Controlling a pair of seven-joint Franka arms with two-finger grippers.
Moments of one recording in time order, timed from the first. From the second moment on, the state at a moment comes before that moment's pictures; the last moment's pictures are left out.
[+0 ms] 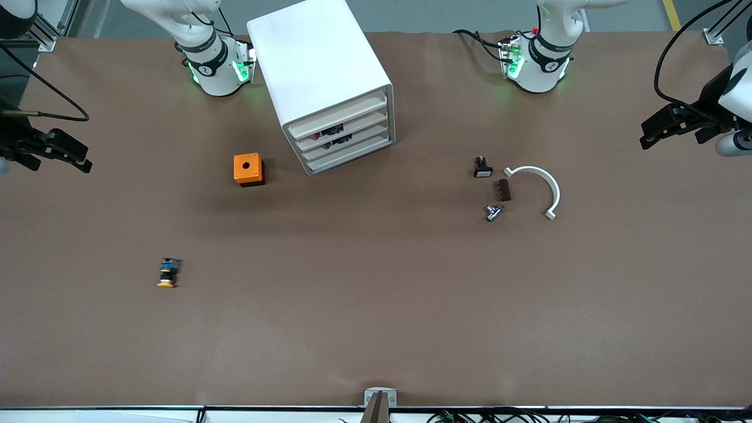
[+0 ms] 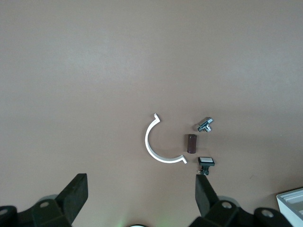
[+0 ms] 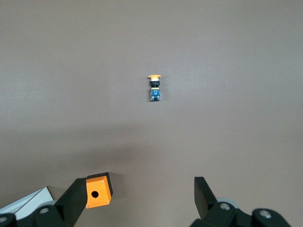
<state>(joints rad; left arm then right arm) 0.01 -0.02 -0.10 -1.53 0.03 1.49 -0.16 -0.05 -0.06 0.00 -1.68 -0.02 1.68 0.01</state>
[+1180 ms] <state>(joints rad) -0.05 0.16 -0.13 -1.51 0.02 1.49 -0.29 -0.05 -0.06 0.00 -1.68 -0.02 1.68 0.01</state>
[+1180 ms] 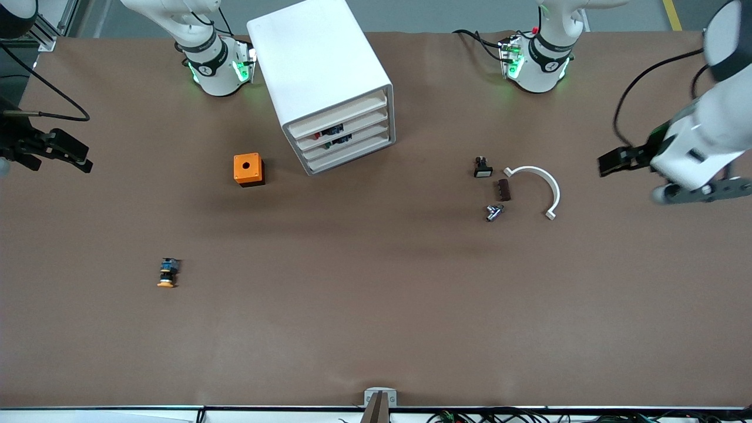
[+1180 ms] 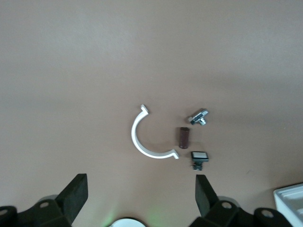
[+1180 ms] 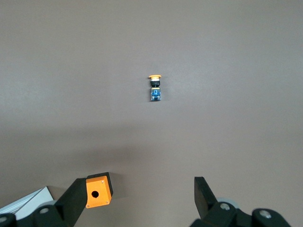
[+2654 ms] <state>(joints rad) -0.39 0.68 -0.15 -1.45 -0.56 1.53 -1.73 -0.05 -0.06 0.00 -1.68 -0.02 1.68 0.01</state>
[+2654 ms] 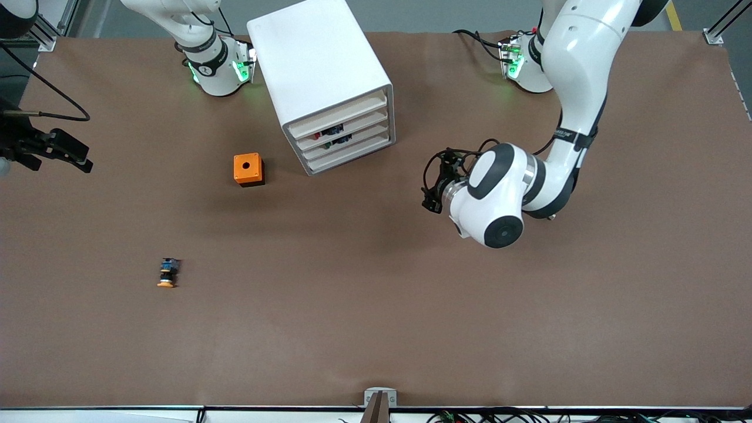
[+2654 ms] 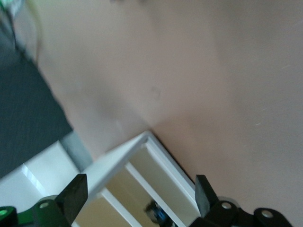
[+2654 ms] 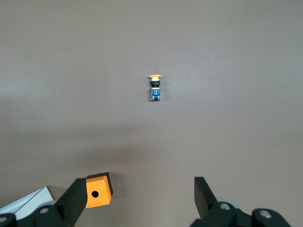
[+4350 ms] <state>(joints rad) -0.60 0.86 -0.15 -1.44 -1.02 1.53 -2.39 -0.05 -0.05 0.01 -1.69 -0.02 1.69 0.00</state>
